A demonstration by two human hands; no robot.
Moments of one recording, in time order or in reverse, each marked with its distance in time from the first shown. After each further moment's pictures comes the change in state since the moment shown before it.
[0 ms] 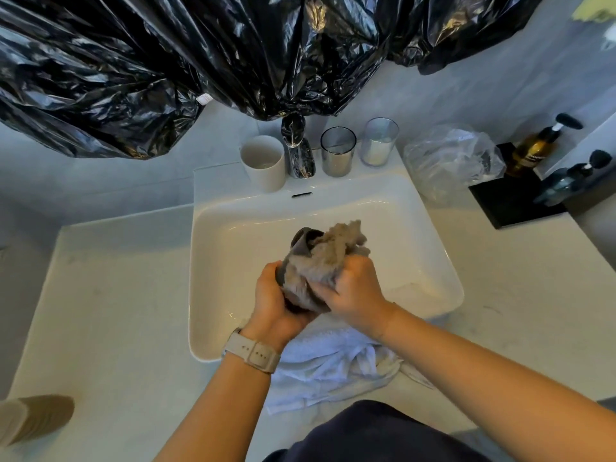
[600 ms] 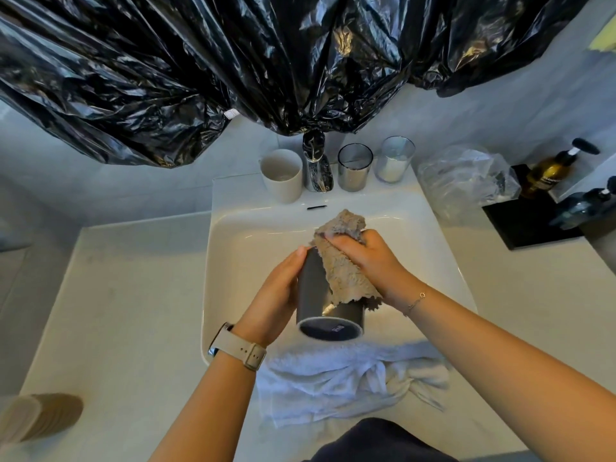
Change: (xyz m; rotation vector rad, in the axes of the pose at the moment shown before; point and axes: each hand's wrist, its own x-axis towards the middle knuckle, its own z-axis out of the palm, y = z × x) left_hand -0.009 0.030 -0.011 0.497 -0.376 0.388; right_hand 0.051 0.010 -0.016 0.790 -0.257 0.832
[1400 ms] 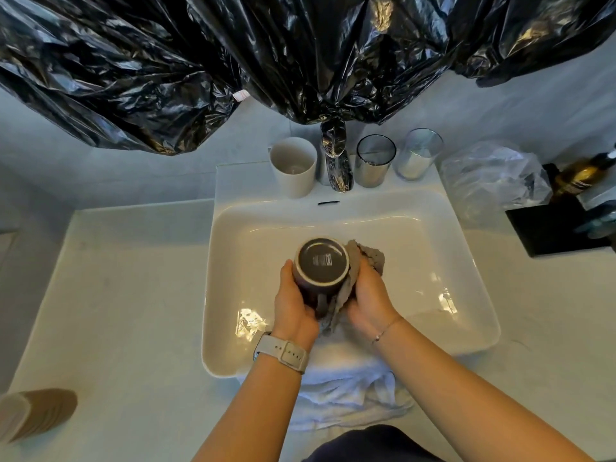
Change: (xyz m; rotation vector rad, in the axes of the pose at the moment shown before) left_hand 0.043 -0.034 0.009 -0.694 0.586 -0.182; right_hand 0.035 0.076 0.035 0.671 0.452 0.350
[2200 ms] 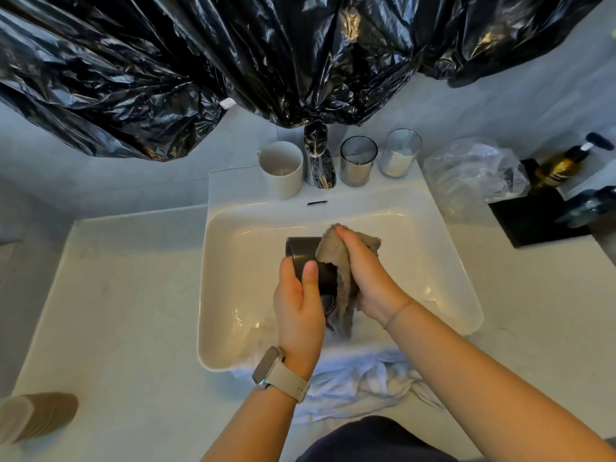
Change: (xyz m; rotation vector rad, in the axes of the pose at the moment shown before) left_hand -0.060 -0.016 0.003 0.867 -0.093 0.964; right_hand -0.043 -0.048 0.010 -0.434 -0.072 0.099
